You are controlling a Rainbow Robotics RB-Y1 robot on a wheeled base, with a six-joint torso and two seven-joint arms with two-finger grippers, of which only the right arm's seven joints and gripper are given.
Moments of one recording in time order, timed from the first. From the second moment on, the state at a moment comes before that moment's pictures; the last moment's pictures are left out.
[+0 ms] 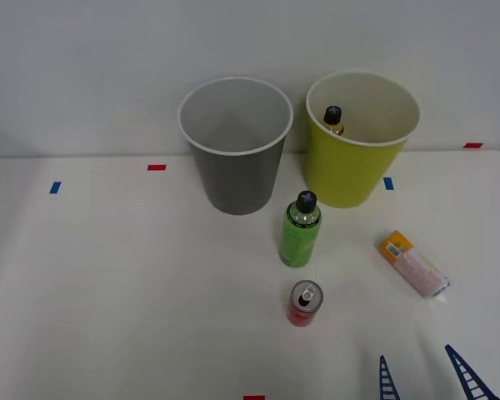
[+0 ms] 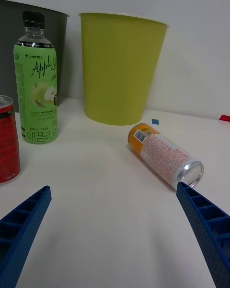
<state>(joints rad) 0.83 -0.03 0.02 -1.67 0.41 -0.89 1.31</state>
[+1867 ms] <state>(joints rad) 0.79 -0.07 0.05 -1.70 0.25 -0.88 1.36</state>
